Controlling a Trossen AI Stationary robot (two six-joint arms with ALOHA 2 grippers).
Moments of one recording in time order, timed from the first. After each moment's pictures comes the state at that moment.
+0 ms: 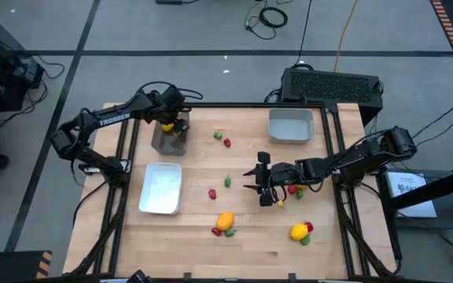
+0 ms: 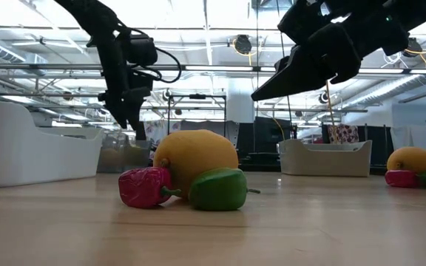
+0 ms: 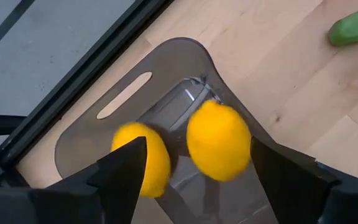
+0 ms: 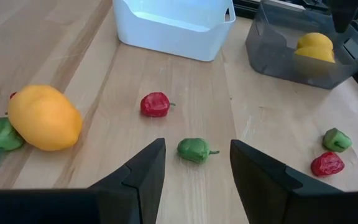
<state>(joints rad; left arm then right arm) 0.70 1.44 1.03 -0.74 -0.15 -0.05 0.16 1.43 0.65 0.29 0.21 -0.06</state>
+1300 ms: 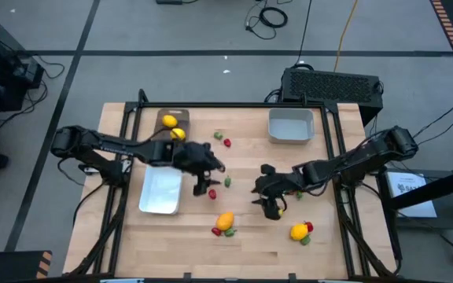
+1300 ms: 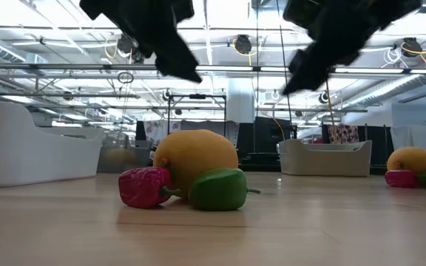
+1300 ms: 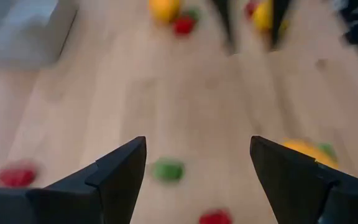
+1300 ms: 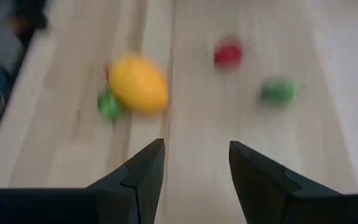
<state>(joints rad) -0.03 1.44 0.96 -0.17 0.08 0.00 0.28 1.42 0.86 -0.24 0.07 0.32</state>
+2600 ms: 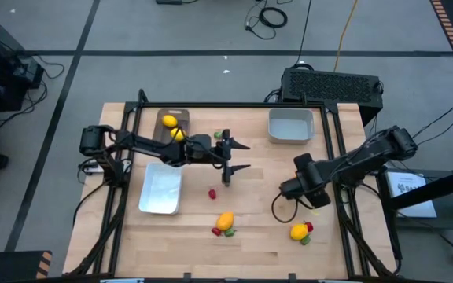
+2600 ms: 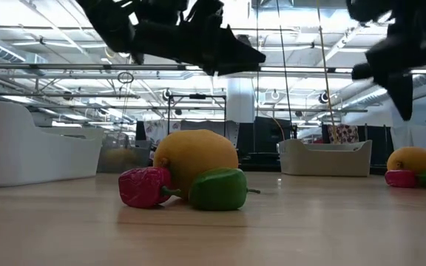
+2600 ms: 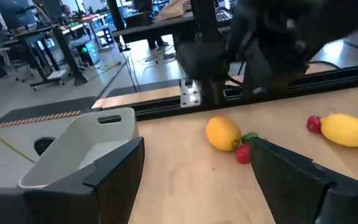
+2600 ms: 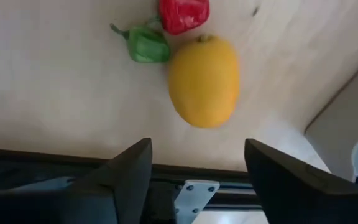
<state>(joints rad) 0.08 1.73 0.94 0.64 0.06 0.22 0.31 1.43 0.98 -1.39 0.16 0.02</state>
